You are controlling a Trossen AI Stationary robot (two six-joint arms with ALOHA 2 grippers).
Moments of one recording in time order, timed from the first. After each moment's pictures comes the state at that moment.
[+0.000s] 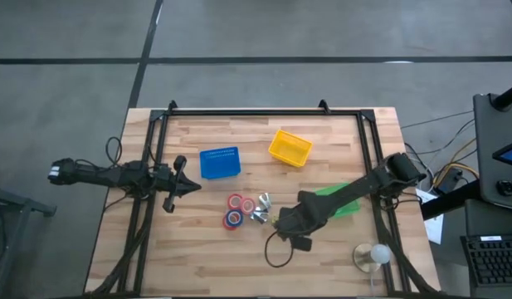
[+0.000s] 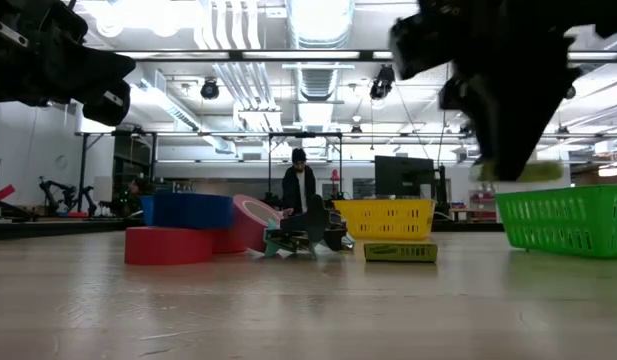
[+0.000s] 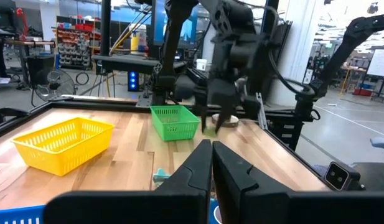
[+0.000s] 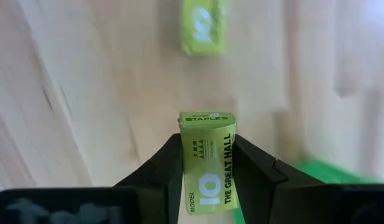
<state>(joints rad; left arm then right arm) -0.12 0.20 0.01 0.20 0.02 -0.11 0.41 1.88 1.41 -1.09 0.08 0.62</state>
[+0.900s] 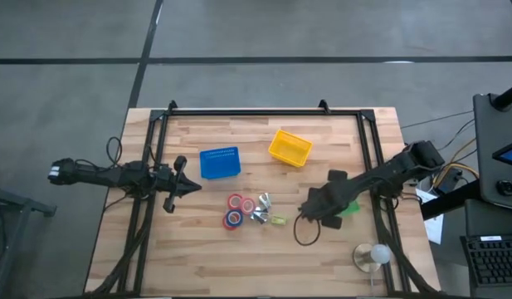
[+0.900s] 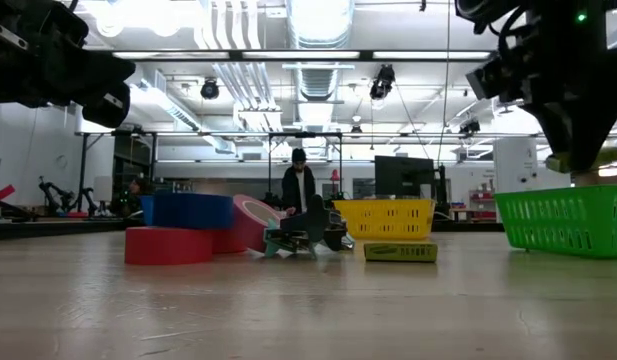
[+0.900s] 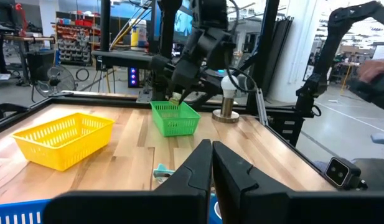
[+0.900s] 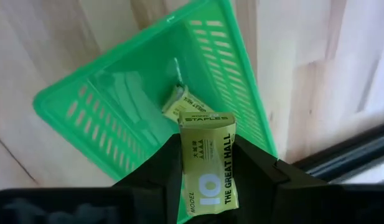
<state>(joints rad) -0.12 0.20 0.01 0.18 0.02 -0.11 0.35 1.61 1.12 -1.33 0.16 0.62</state>
